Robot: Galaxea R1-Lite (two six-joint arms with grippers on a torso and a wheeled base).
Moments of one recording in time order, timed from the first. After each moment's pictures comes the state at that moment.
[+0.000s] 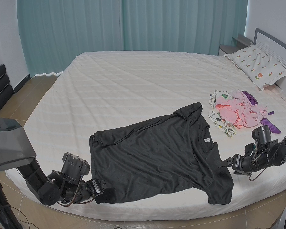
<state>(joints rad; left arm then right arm) -0.45 1.99 -0.41 -0.62 0.01 -0.86 0.06 1.89 -0.57 -0.35 0.27 0.44</state>
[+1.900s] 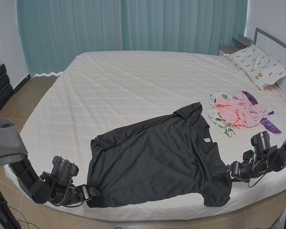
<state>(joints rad) -0.35 1.97 -0.34 -0.55 -0.02 -0.70 0.07 1.90 -0.49 -0.39 0.33 0.46</state>
